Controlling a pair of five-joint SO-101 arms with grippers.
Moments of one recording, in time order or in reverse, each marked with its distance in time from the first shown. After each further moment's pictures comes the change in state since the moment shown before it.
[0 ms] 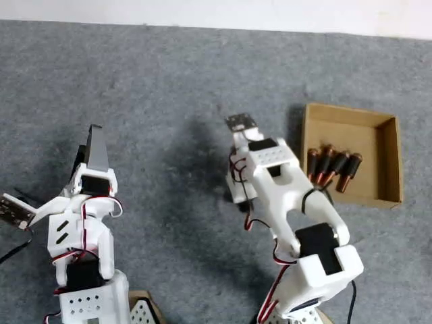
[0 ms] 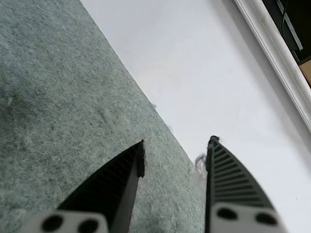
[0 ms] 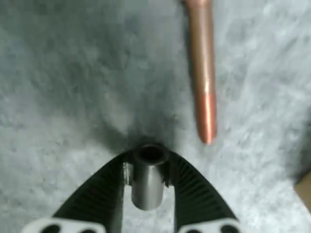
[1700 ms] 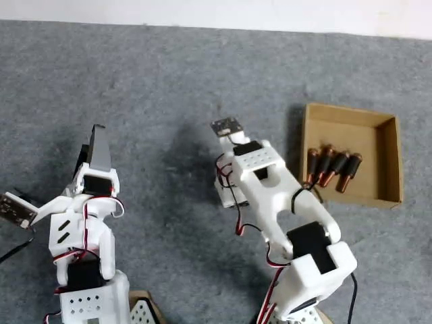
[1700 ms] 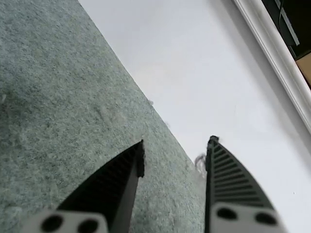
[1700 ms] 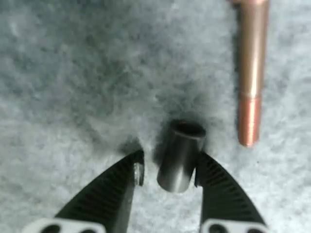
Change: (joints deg) left arm 1.0 0.0 0.0 0.0 0.0; right arm -5.0 1.8 -0.4 0.3 -2.8
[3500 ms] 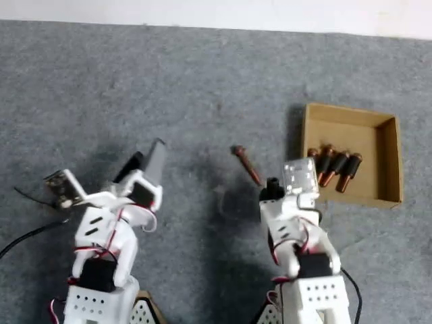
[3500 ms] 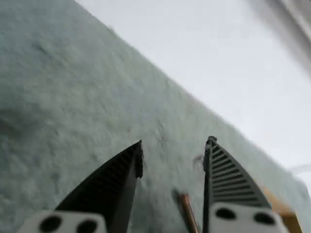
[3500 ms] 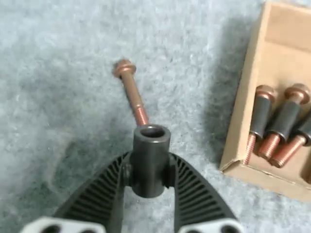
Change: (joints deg) left arm 21.2 0.0 -0.8 8.0 -10.7; right arm 15.9 -93.5 64.8 -21.8 3.7
